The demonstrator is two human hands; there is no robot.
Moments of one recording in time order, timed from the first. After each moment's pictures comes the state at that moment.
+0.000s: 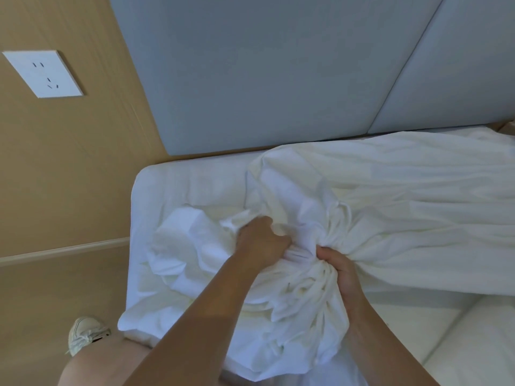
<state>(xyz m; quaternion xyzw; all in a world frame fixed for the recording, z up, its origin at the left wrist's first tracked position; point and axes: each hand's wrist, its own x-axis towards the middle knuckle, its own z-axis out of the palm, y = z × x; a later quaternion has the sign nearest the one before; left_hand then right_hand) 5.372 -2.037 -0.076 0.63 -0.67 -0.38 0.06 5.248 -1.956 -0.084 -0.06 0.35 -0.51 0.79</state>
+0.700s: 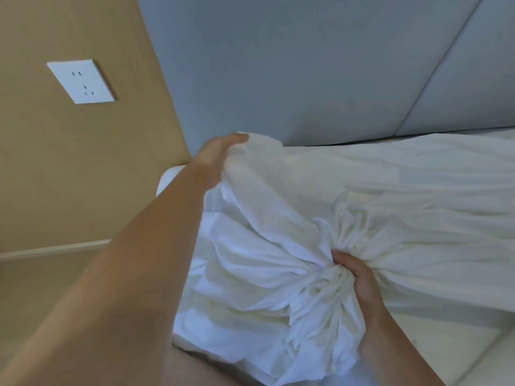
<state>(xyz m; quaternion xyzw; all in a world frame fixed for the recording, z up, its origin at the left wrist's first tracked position) 5.457 -2.161 -0.010 0.54 -0.37 -0.65 0.38 5.251 -1.965 -0.093 -0.01 0.40 -0.47 0.79</state>
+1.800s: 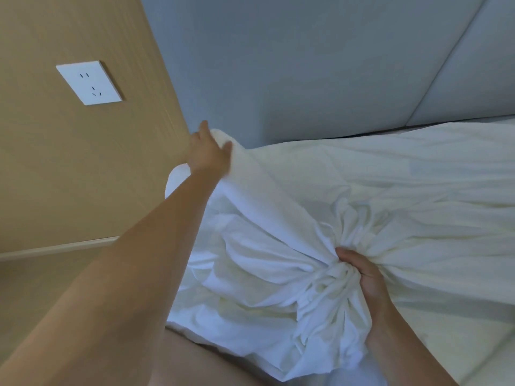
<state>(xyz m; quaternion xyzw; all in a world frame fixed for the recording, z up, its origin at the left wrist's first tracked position) 5.469 -2.167 -0.024 0.75 -0.57 -0.19 0.28 5.251 -1.966 -0.099 0.00 0.42 -0.45 0.79</state>
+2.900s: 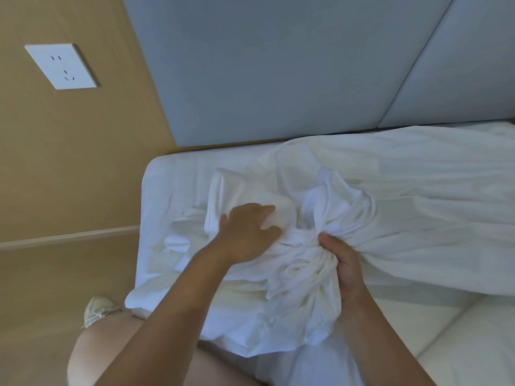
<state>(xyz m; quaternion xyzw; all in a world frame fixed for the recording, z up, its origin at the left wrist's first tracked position) 5.404 -2.022 -0.038 0.60 -0.73 -0.33 0.00 5.246 -1.954 -0.076 -0.09 0.28 -0.51 0.81</state>
